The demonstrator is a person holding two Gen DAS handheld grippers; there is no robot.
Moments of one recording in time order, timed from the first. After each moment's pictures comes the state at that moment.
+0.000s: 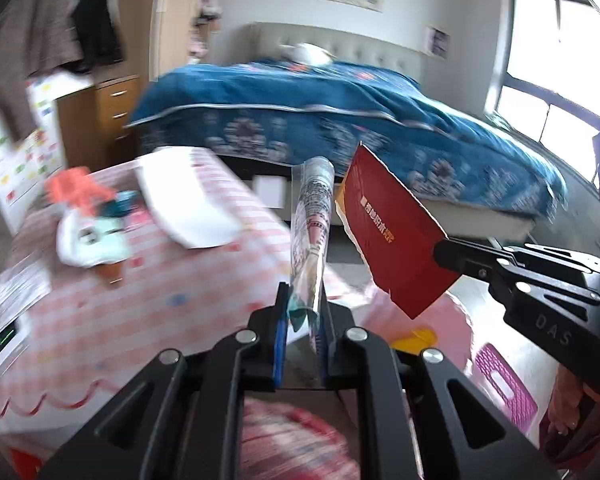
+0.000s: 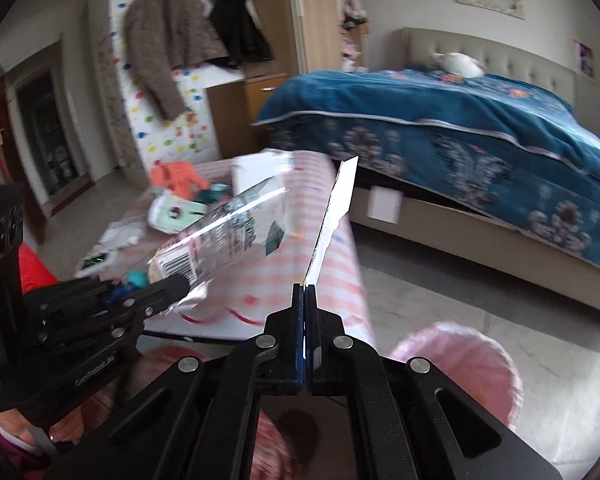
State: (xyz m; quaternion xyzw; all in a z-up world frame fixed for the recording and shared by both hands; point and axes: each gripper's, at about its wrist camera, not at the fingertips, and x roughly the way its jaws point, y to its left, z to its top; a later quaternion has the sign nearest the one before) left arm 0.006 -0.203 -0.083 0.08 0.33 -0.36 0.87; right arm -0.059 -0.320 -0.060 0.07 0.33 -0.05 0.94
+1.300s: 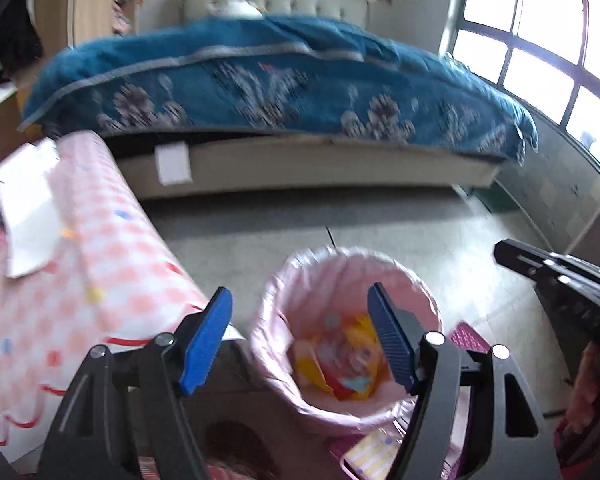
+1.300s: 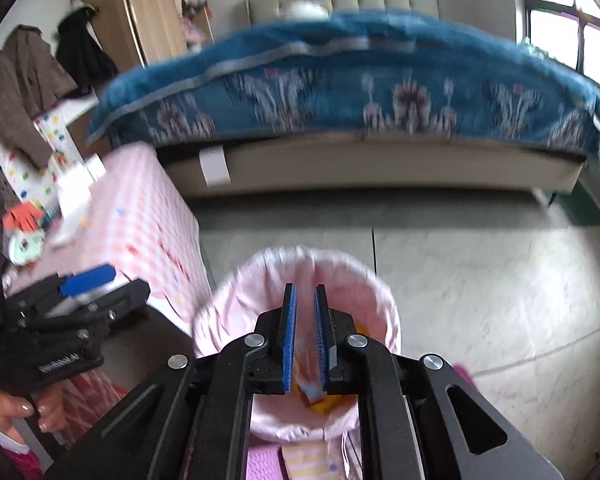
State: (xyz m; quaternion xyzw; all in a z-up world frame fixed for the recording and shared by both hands) left arm -0.004 -0.339 -0.132 0.13 0.36 -0.42 0.82; right arm -0.146 -0.476 -0.120 0.18 0.34 -0.23 0.89
